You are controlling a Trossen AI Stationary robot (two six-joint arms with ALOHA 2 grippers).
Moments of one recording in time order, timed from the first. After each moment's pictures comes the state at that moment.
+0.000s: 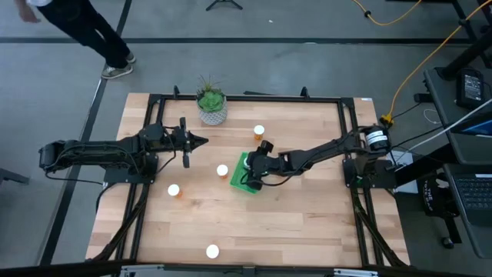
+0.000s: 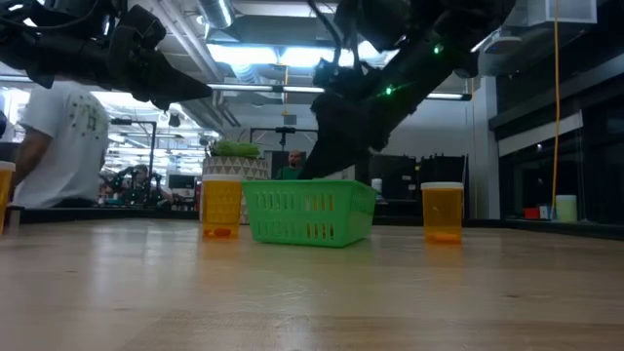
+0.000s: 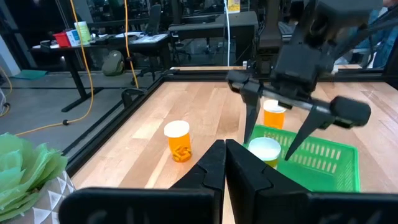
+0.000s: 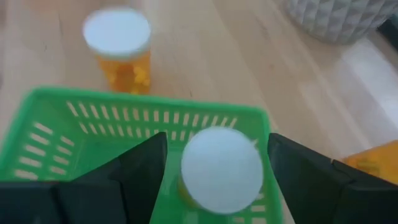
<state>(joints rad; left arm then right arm) 0.27 0.63 0.20 0.30 0.05 0.06 0.11 1.84 1.06 0.02 0.43 0.20</state>
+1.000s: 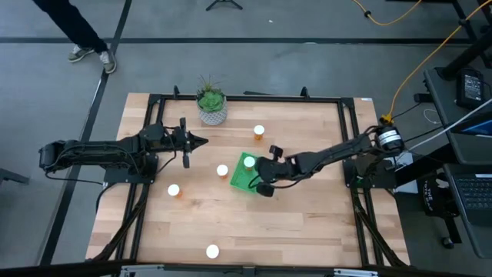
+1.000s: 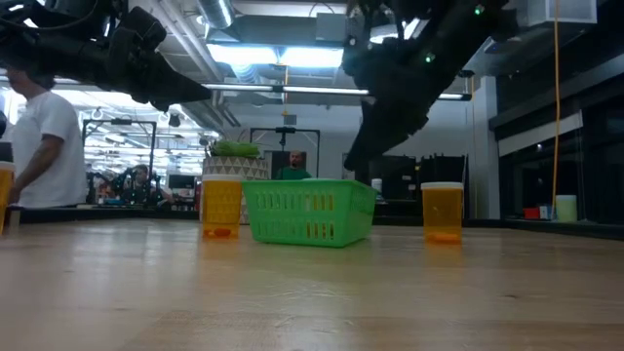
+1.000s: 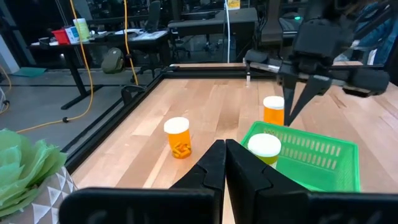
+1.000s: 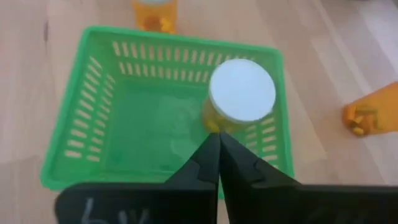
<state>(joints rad) 0.27 0.63 0.20 0.29 0.05 0.06 0.19 1.73 1.06 -0.25 0.40 0.32</state>
